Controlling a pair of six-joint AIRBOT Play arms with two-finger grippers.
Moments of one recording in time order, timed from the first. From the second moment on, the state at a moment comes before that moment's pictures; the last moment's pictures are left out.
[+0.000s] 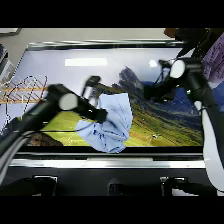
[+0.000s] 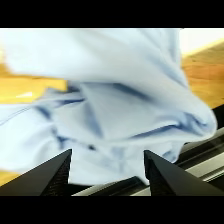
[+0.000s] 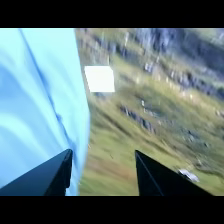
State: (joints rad) left arm -0.66 -1.35 1.45 1.45 -1.32 -1.89; right arm 0.15 -1.47 1.60 -1.37 1.40 1.89
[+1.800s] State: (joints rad) left arm -0.09 -1.01 1.43 1.63 -1.65 -1.95; right arm 0.15 -1.98 1.62 -0.89 1.19 1.61
